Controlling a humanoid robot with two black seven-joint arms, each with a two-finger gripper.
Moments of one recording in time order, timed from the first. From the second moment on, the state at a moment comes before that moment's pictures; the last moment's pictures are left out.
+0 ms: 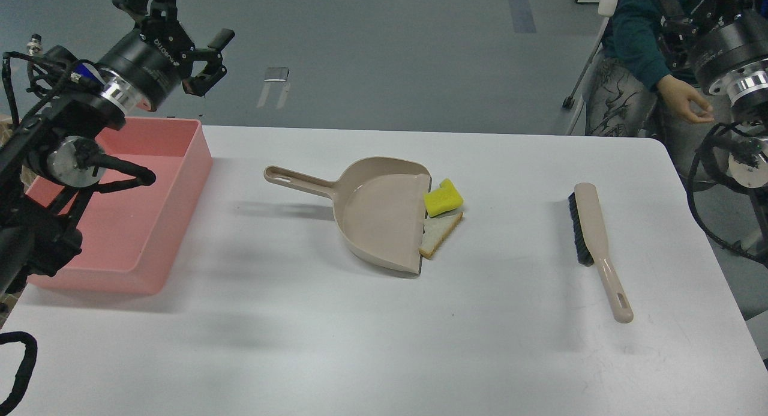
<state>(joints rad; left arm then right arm) -0.63 0.51 -1.16 -1.09 0.46 -0.36 -0.09 0.76 -0.42 1.15 0.93 -0.77 0.14 0.26</state>
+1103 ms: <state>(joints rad) -0.66 0.43 -1.19 -0.95 0.44 -0.31 -0.04 0.79 -0.37 1.15 0.86 -0.68 0.14 0.25</state>
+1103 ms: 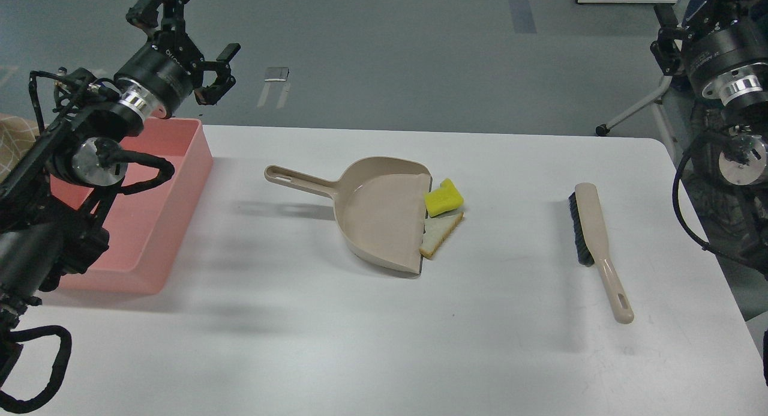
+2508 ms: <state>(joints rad) -0.54 0.47 -1.15 -1.20 0.56 -0.32 -0.08 0.74 -0.41 1.12 0.89 -0.60 0.22 0.24</state>
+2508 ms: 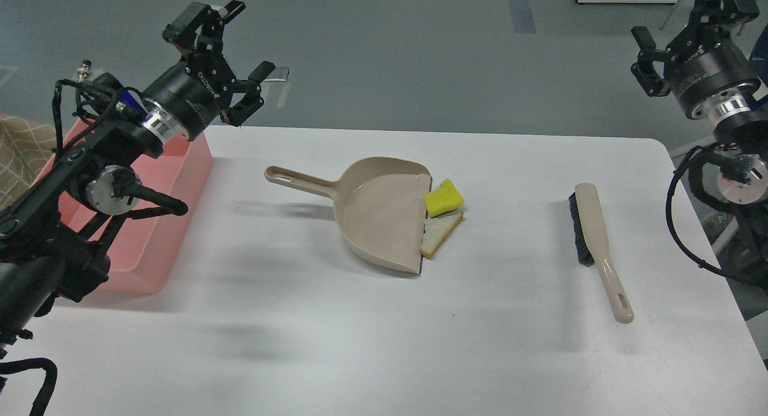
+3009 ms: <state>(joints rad) -0.54 0.46 -1.16 -1.20 0.59 -0.30 -0.07 0.74 -0.41 1.12 0.89 -0.60 0.22 0.24</state>
